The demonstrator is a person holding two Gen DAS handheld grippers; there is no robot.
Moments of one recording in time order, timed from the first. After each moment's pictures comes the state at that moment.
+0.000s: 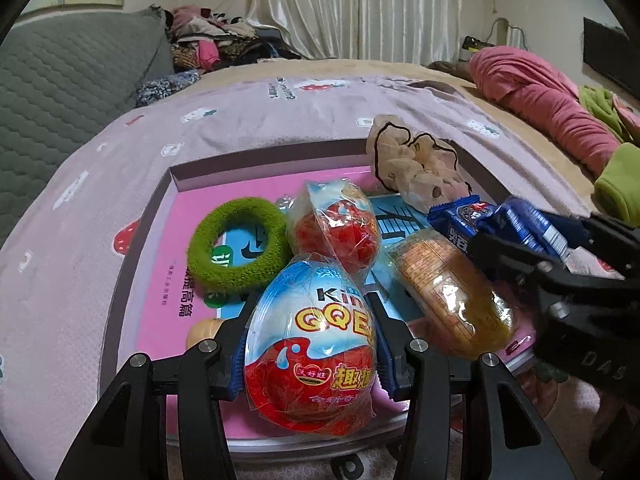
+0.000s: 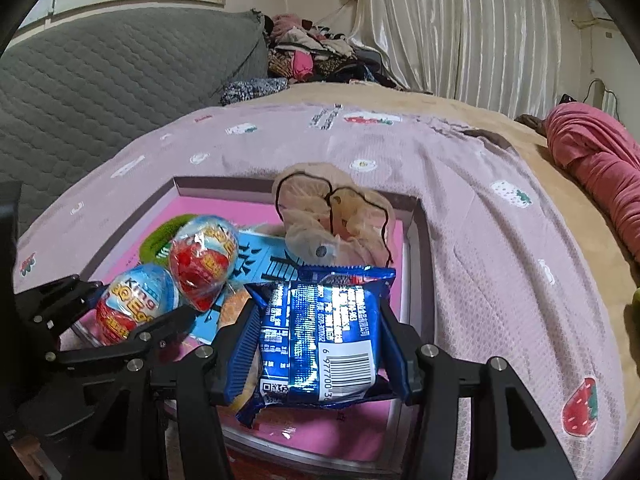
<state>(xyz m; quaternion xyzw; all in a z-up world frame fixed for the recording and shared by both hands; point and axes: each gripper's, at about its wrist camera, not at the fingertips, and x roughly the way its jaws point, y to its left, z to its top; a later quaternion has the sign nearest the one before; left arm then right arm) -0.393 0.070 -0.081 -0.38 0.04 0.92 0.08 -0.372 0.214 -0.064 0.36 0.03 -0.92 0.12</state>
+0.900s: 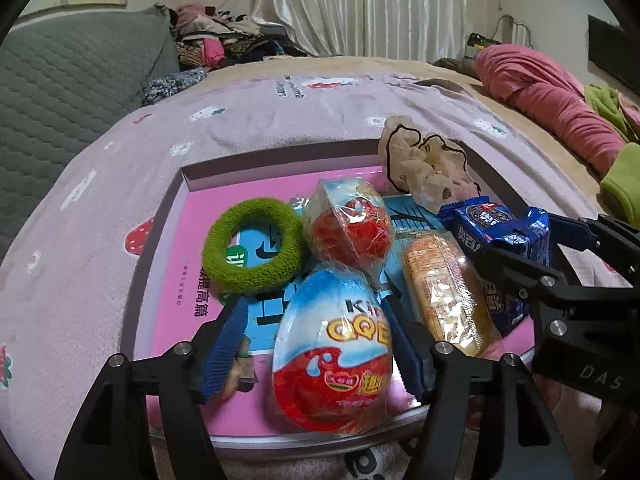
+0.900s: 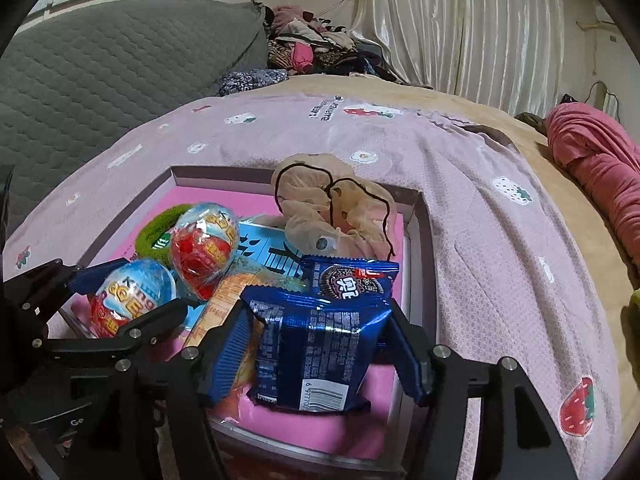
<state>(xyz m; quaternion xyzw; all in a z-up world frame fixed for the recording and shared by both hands) -0.391 0.064 -0.075 -0.38 0.05 0.92 0.06 -0.372 0.209 -0.063 0.37 0.04 -0.92 0.11</state>
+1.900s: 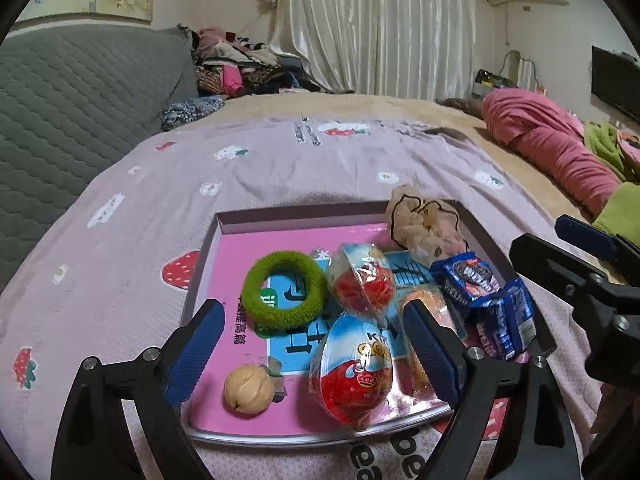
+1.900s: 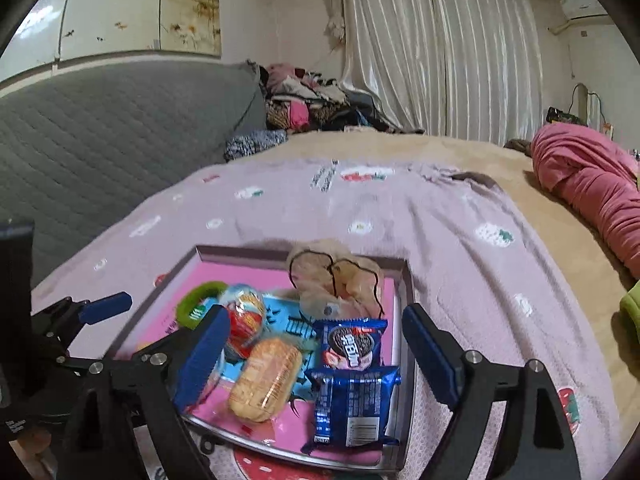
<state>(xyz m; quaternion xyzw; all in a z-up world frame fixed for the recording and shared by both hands) -0.370 0.044 -0.026 -0.33 0.02 0.94 0.05 -0.342 0.220 -0.007 0.27 -0.01 -0.95 0.12</state>
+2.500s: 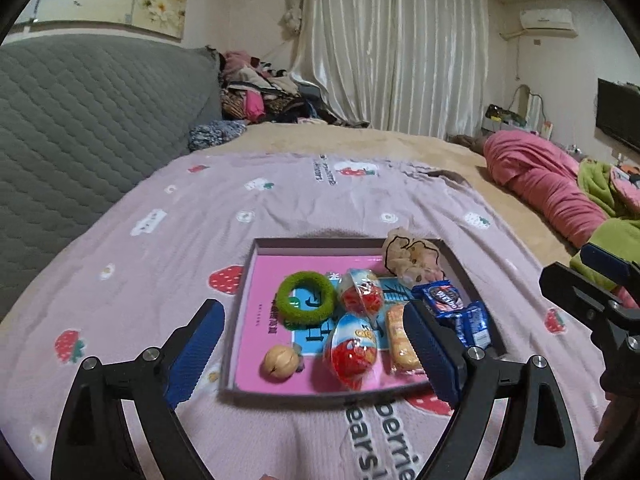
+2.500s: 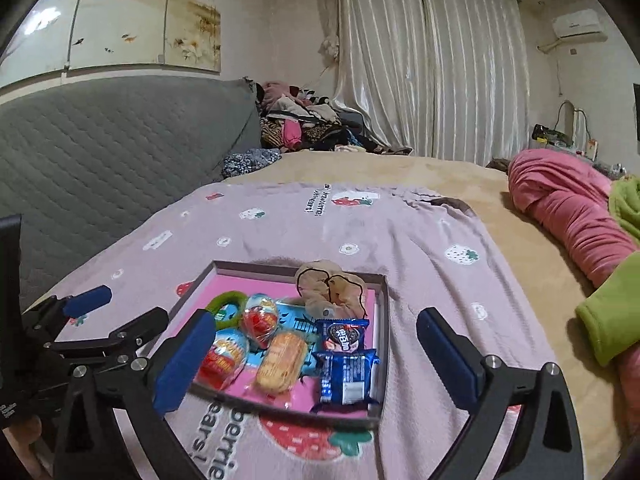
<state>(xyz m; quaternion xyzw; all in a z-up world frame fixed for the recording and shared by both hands) -0.293 0.021 0.039 -0.28 -0.02 0.96 0.03 -0.270 0.220 0.056 0.25 0.00 -0.96 0.10</state>
